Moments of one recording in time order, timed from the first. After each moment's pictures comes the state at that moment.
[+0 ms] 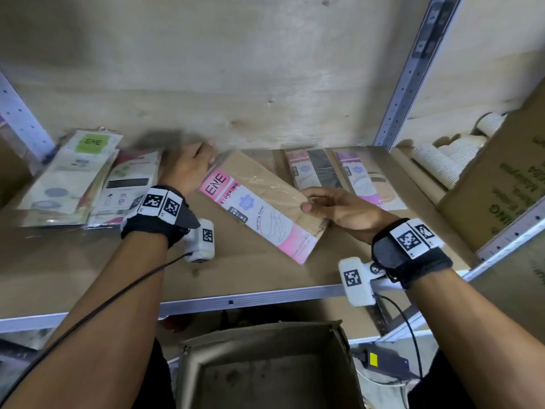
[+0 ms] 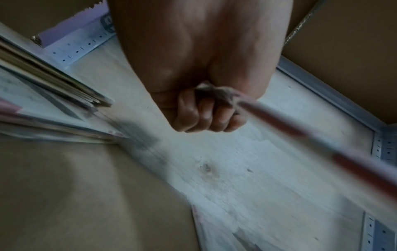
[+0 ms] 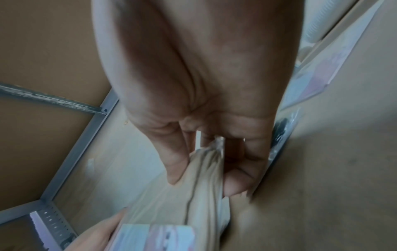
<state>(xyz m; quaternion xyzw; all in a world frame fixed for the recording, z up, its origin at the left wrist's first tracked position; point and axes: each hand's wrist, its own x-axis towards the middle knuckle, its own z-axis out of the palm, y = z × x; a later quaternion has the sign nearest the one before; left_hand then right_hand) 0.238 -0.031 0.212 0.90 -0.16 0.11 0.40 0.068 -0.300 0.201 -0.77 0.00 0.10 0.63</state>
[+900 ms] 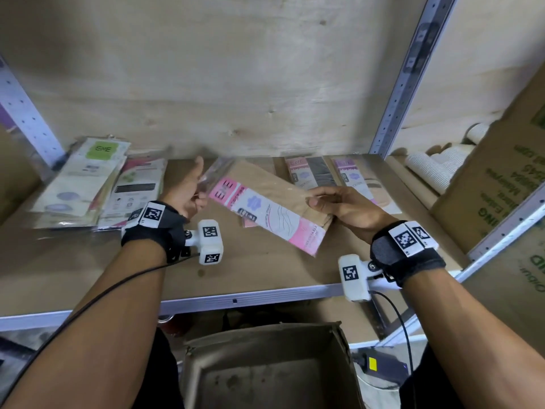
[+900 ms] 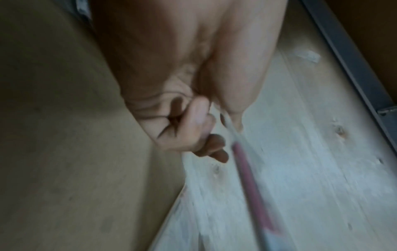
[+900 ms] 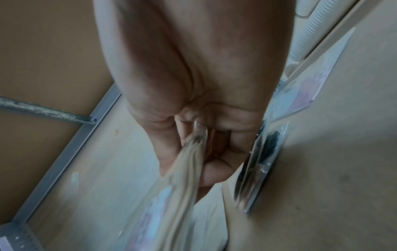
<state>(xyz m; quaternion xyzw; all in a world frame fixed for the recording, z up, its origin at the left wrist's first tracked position) 0.213 -0.011 0.201 0.69 -0.01 -0.21 0.69 0.063 -0.301 0.207 -0.76 0.04 0.01 0.65</state>
